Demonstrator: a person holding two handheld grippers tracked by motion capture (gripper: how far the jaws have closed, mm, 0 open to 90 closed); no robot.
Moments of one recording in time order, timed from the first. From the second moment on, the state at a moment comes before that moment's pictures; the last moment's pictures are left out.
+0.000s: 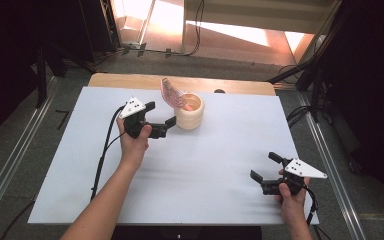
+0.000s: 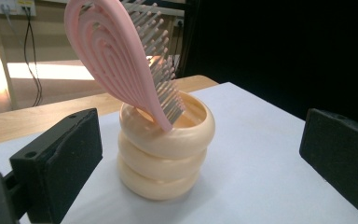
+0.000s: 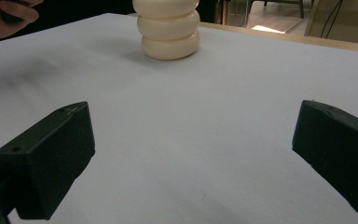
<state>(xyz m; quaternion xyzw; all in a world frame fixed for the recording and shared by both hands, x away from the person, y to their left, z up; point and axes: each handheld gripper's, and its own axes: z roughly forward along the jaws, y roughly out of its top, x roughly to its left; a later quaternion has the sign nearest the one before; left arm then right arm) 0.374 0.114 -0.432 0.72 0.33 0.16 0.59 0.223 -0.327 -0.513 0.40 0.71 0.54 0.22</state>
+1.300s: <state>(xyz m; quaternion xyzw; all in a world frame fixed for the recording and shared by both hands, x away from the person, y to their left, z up) 0.315 0.163 -0.458 0.73 0.31 0.16 0.58 0.223 -0.325 -0.514 0.40 0.70 0.54 0.23</state>
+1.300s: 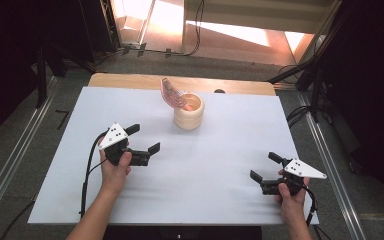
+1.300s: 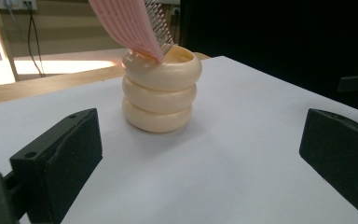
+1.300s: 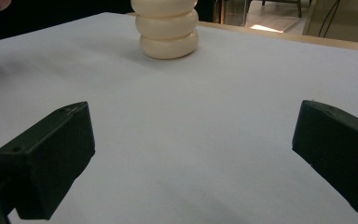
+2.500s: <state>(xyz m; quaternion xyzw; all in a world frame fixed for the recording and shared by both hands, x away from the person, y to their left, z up) 0.274 0.227 -0.477 0.73 0.34 0.19 0.56 0.223 -0.324 -0.515 0.41 0.71 0.53 0.23</state>
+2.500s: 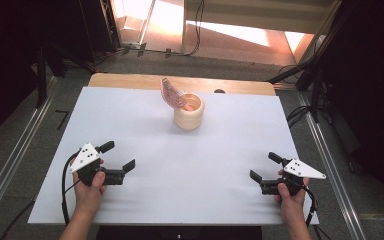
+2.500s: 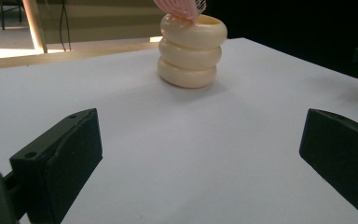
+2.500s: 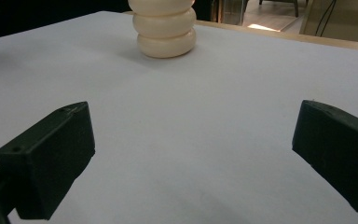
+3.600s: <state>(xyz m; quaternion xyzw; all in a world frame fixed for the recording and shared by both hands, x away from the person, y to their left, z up) 0.248 0.285 -0.486 0.74 0.35 0.20 0.54 0.223 -0.324 -0.515 0.41 0.70 0.53 0.23</state>
